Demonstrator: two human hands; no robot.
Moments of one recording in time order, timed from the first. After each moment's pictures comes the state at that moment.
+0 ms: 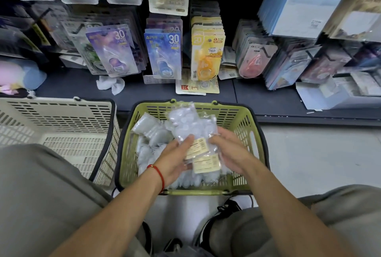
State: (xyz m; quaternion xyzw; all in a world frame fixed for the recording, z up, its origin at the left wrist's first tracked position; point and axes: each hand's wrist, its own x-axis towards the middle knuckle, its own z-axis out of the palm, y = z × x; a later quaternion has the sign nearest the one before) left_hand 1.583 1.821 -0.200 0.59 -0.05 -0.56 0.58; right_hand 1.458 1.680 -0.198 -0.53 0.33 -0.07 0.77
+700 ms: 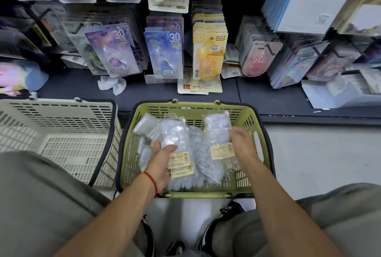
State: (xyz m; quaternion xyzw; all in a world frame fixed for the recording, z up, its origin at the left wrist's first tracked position) left_hand 1.604 1.837 -0.228 0.61 0.07 -0.49 0.62; right_hand 1.458 1.655 -0.227 -0.55 0.57 -0.16 0.59
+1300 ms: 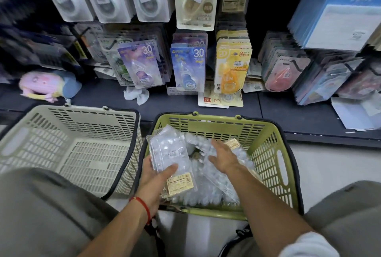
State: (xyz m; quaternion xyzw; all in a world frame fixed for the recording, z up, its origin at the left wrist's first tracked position) left_hand 1.623 1.900 -0.223 0.66 0.03 -0.37 0.65; right_hand 1.542 1.664 -0.293 -0.87 0.36 0.14 0.30
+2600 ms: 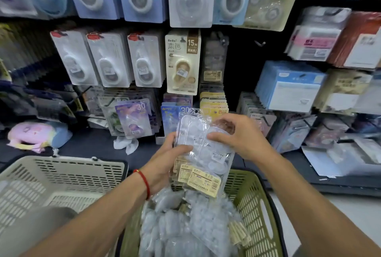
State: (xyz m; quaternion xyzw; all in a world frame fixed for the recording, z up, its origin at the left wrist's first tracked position) left_hand 1.671 1.784 -0.071 0.56 -0.21 -0.46 0.65; right_hand 1.526 1.613 -0.009 -0.87 0.23 -0.22 0.37
